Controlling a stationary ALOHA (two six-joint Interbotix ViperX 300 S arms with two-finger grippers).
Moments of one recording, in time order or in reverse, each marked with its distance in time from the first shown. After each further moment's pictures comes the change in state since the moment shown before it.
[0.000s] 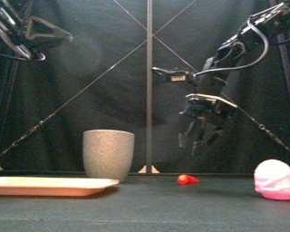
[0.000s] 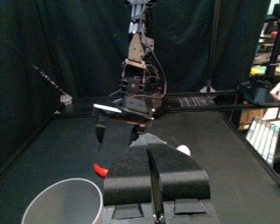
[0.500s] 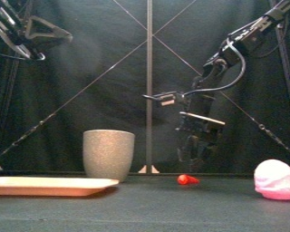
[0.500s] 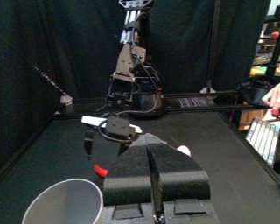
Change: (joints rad) left arm 0.002 -0.005 0.000 0.002 0.002 0.000; right arm -0.078 0.112 -0.061 0.023 0.038 -0.049
